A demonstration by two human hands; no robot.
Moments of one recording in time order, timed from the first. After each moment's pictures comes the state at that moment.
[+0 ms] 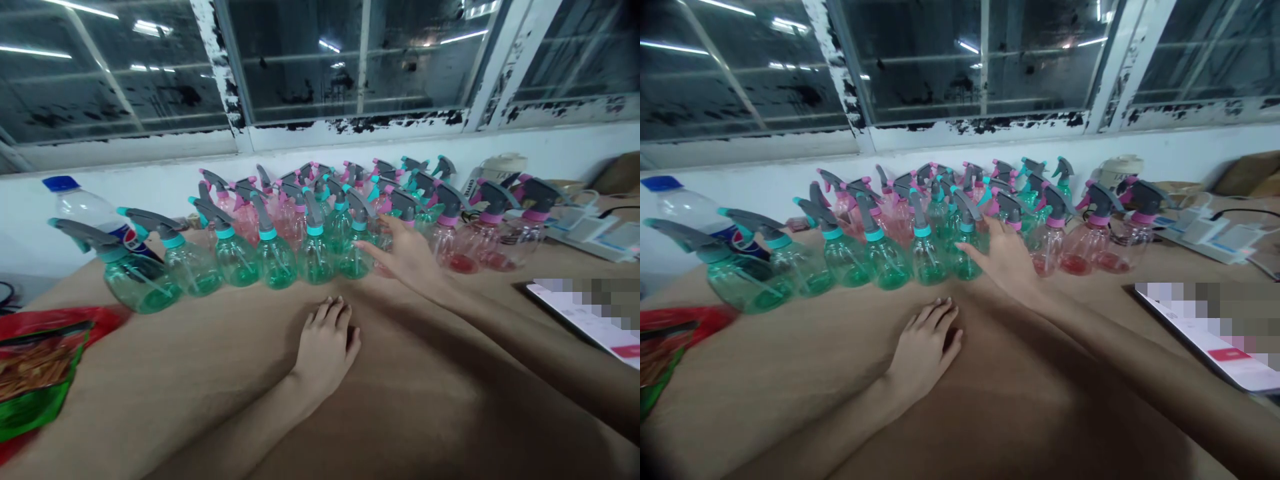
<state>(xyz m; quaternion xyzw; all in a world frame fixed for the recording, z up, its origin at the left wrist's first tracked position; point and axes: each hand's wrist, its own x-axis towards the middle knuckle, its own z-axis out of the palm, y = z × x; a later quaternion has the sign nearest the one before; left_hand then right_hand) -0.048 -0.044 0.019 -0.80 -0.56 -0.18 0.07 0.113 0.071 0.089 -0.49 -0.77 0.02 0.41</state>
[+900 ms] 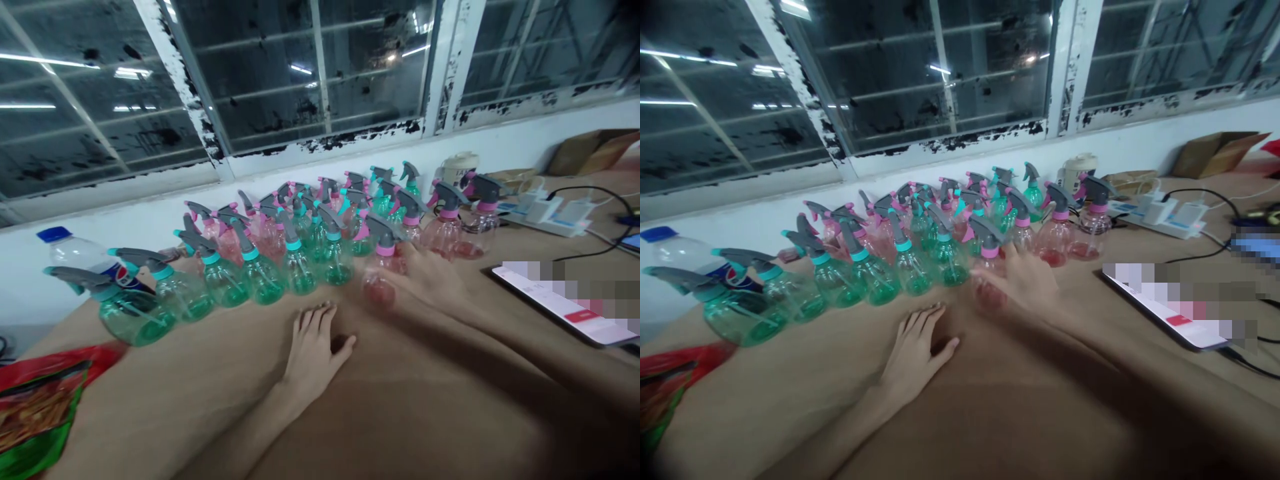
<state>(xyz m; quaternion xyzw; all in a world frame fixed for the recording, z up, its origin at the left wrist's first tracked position) -0.052 -0.044 0.025 -0.81 -0.55 -0.19 0.06 0.170 0.026 0.088 -0.62 -0.75 -0.01 0.25</state>
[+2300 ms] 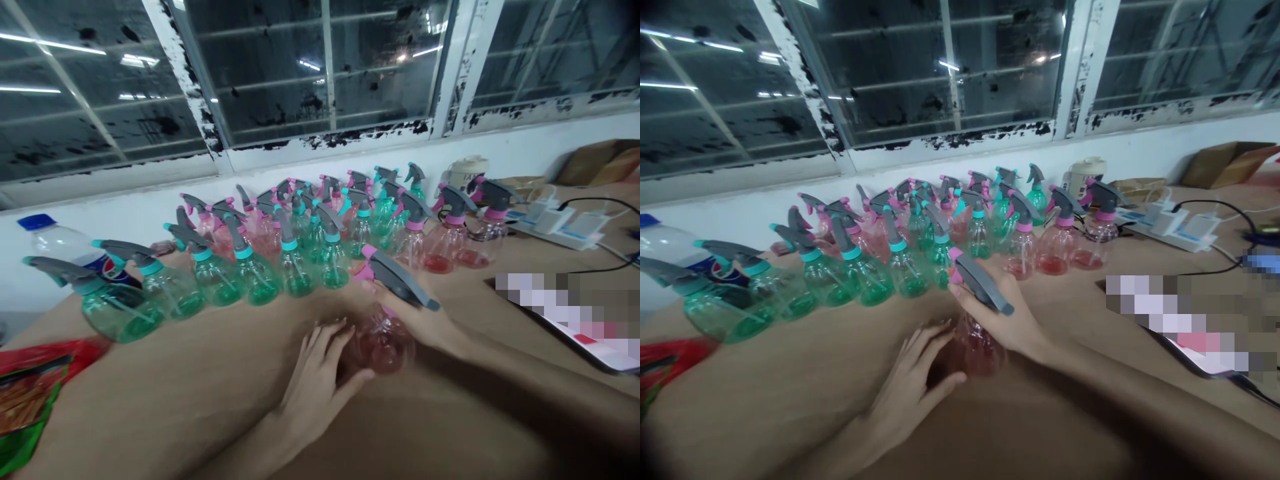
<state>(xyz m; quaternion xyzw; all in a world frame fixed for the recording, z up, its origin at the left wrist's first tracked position) -0.037 -0.064 0.028 -0.83 -0.49 -0.24 -0.06 0.148 0.006 0.086 -0.33 -0.73 0.29 0.52</state>
